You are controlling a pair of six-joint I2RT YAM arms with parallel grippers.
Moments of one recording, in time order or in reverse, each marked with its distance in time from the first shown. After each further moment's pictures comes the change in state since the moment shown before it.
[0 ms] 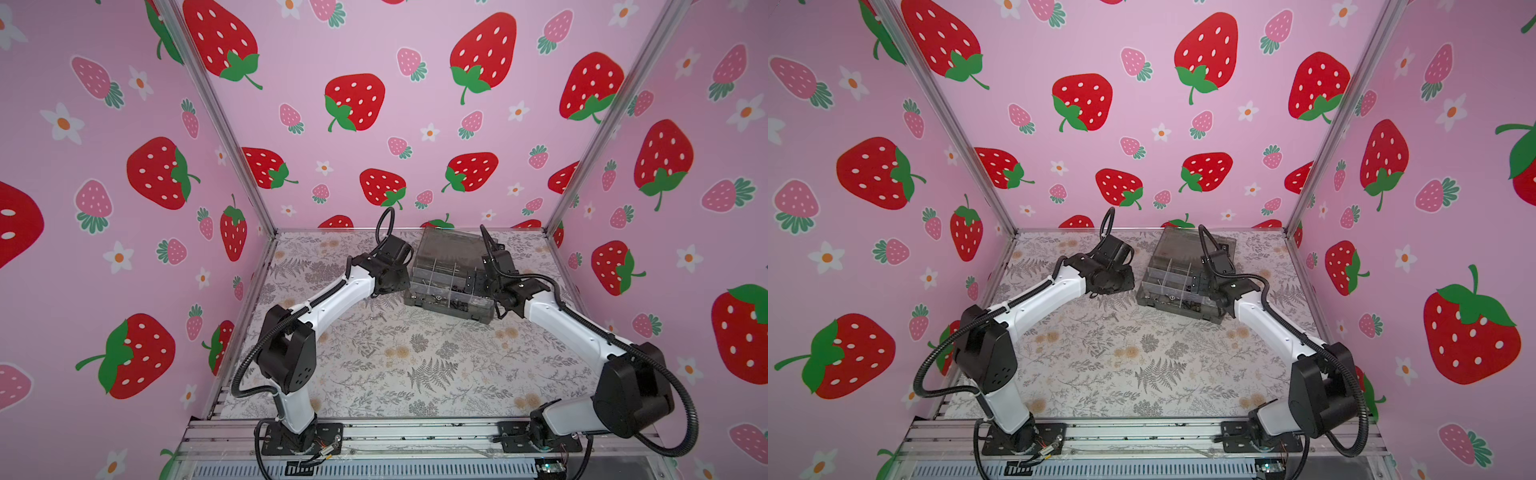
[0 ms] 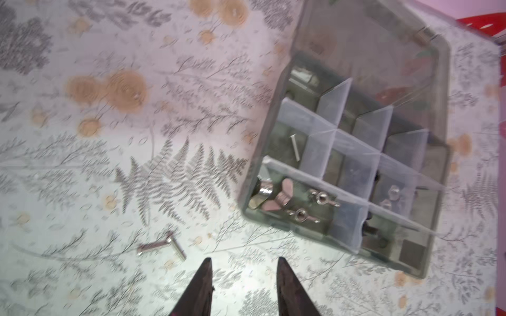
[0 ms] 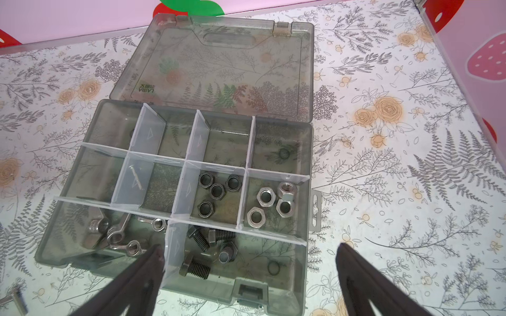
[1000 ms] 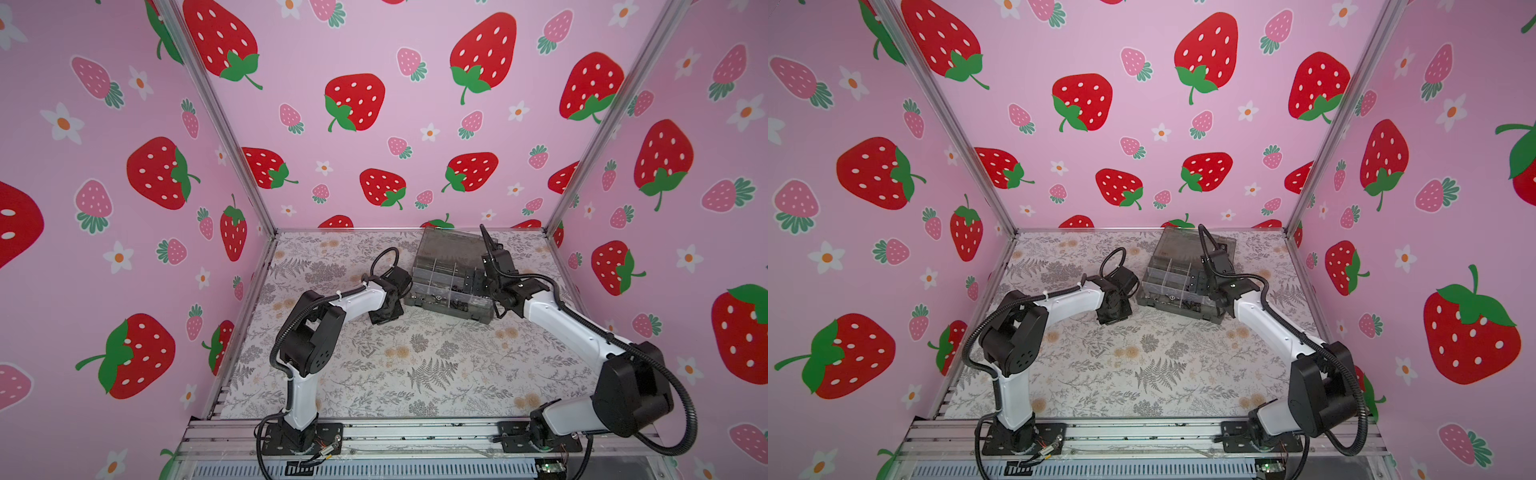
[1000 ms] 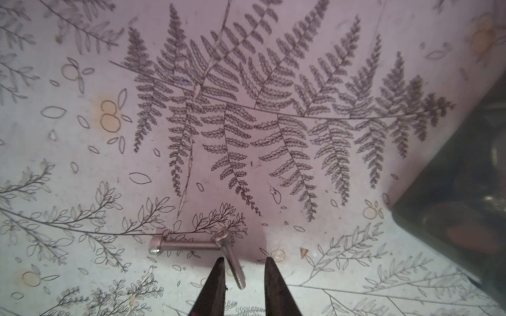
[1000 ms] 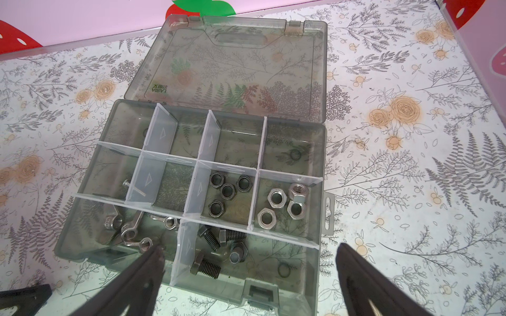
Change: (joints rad) left arm -0.003 0.212 -0.133 0.035 -0.032 -0.187; right arm 0.000 0.006 0.000 0.017 -0.035 0.002
